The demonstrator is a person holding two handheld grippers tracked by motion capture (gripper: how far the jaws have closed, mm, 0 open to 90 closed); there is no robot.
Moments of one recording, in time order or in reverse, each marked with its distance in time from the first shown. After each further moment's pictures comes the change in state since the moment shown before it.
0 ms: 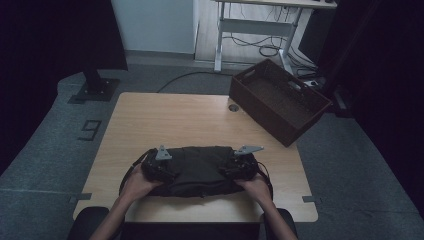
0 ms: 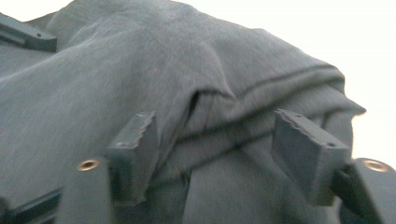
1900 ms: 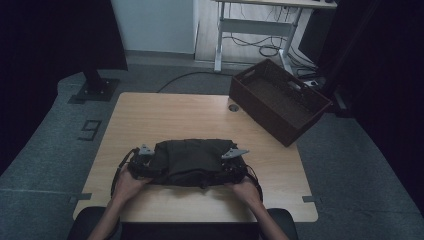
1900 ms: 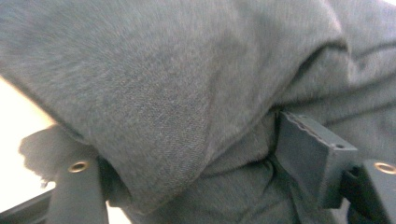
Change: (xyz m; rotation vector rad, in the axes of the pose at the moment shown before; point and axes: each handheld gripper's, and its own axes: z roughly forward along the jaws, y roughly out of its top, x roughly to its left) left arm 0.046 -0.041 0.012 0.007 0.032 -0.235; right arm 0.024 0.000 0.036 0.070 -0.036 -0.048
